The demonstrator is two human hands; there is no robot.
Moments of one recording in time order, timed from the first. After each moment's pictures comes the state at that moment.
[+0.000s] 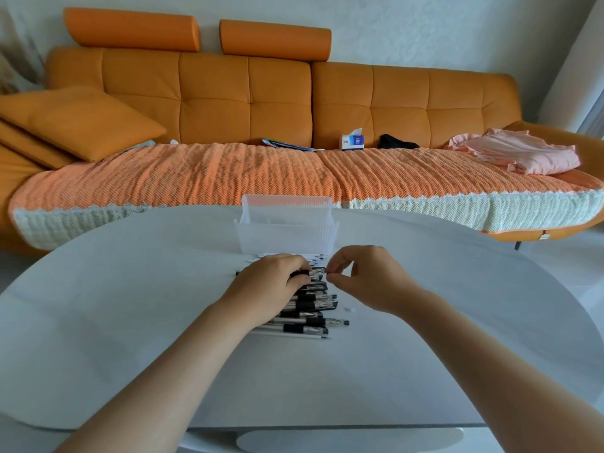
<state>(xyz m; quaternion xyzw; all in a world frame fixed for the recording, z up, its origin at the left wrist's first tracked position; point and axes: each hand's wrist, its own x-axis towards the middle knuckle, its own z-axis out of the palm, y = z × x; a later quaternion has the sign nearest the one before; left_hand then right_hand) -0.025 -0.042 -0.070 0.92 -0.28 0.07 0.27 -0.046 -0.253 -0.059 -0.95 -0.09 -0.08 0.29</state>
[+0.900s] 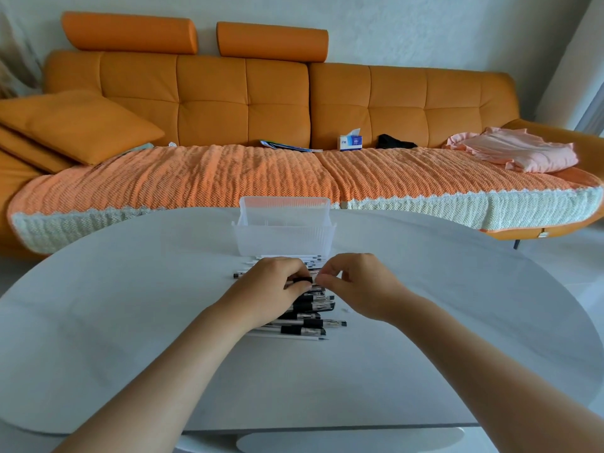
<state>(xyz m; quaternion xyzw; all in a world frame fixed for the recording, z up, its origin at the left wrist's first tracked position) -0.026 -0.044 -0.069 0.91 -0.28 0.02 0.32 -0.053 -0.242 -0.060 -0.94 -0.11 -0.05 0.31</state>
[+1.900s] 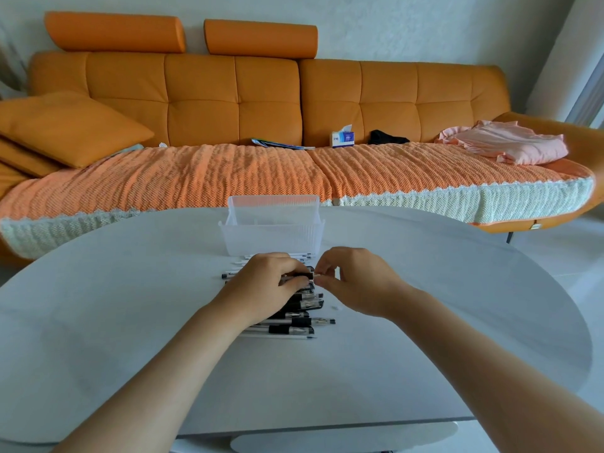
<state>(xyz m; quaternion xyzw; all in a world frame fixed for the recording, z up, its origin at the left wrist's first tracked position) -0.024 -0.057 -0.070 0.88 -0.32 0.08 0.34 -0.057 -0.256 -0.052 -0.96 -0.13 -0.06 0.22</state>
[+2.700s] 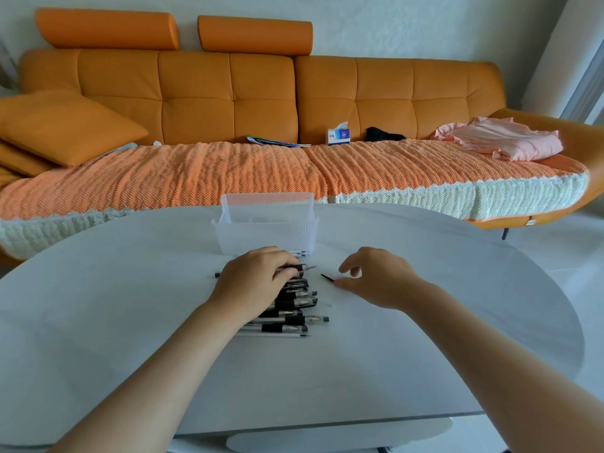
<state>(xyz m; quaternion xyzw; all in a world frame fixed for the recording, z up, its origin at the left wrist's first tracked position) -0.022 -0.060 -0.074 0.92 -0.27 0.14 0.25 -0.047 -0.297 -0.067 -0.99 -0.01 0.00 0.14</state>
